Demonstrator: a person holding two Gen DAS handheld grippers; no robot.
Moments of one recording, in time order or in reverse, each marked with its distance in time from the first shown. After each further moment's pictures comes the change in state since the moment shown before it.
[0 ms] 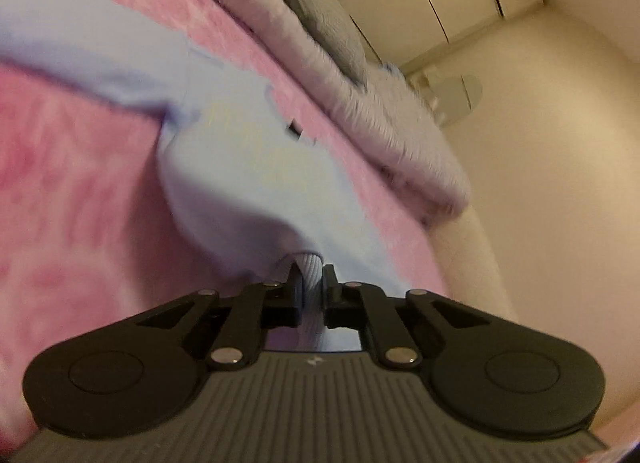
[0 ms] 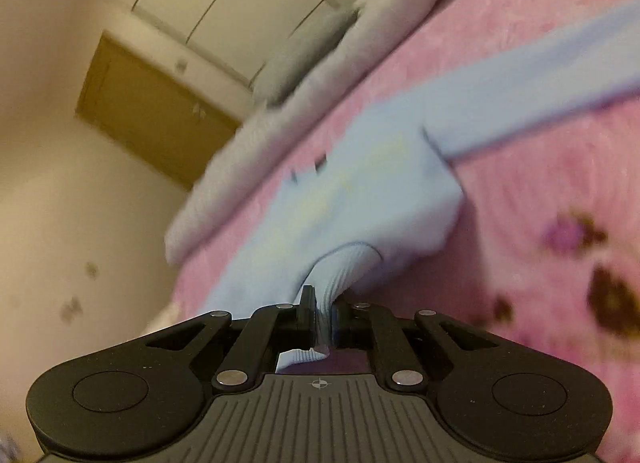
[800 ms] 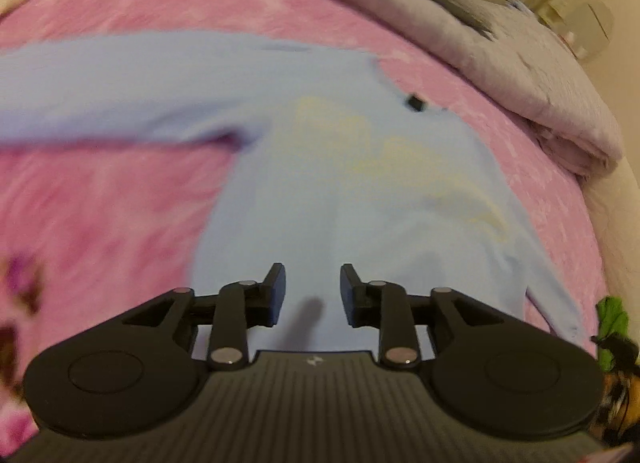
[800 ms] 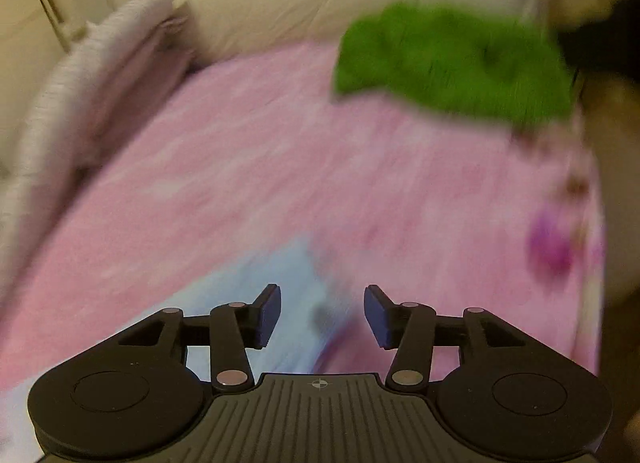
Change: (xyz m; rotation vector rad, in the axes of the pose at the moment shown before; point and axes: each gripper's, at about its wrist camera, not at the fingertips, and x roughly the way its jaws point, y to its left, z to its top) left arm 0.053 -0.036 0.023 0.070 0.167 0.545; right arm -0.087 -0.134 0.142 0.345 -0.408 -0.891
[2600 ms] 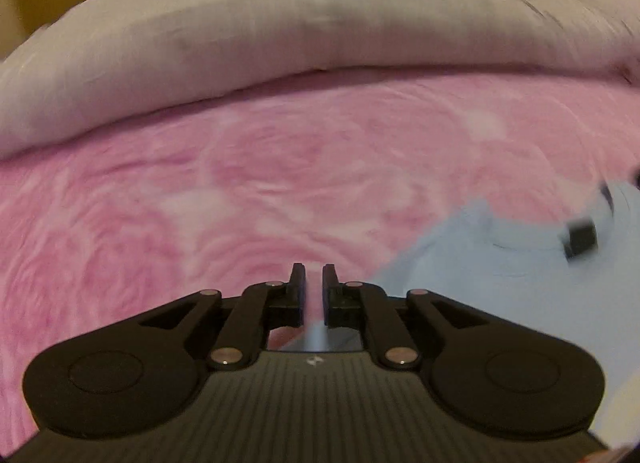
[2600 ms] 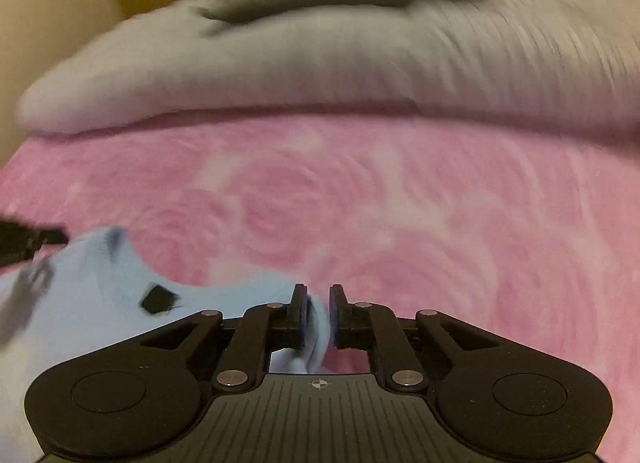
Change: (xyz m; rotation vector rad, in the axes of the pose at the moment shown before) left arm 0.246 -0.076 0.270 0.517 -0.177 0.274; right arm 0.239 0.451 -0.148 -1.004 0.289 0.457
